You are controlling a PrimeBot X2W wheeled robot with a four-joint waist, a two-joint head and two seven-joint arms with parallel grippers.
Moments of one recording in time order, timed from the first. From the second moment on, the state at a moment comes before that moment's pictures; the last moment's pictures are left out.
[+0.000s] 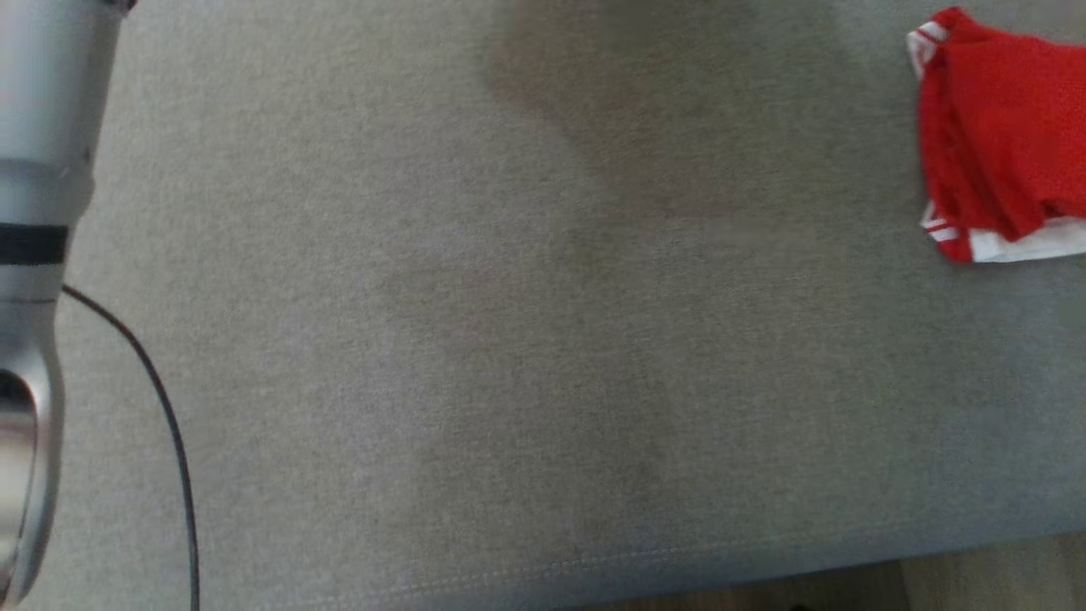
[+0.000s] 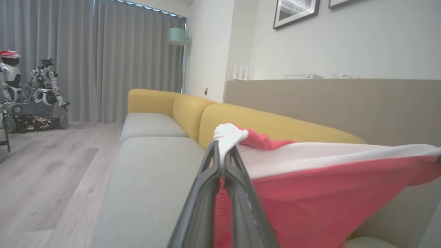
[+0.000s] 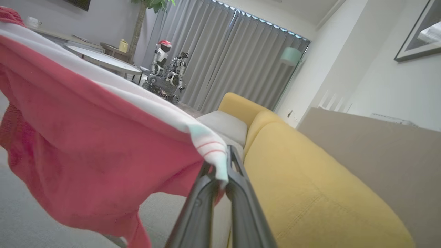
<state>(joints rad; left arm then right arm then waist) -1.35 0.30 -0.56 0.60 -0.72 0.04 -0.16 -1.38 -0.42 0.56 0.64 0.30 0.13 -0.05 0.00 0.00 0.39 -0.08</state>
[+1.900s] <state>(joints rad) -0.37 0.55 -1.03 0.26 -0.81 -0.13 0.12 -0.63 -0.92 1.30 0.18 0.89 0.13 0.32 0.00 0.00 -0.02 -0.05</state>
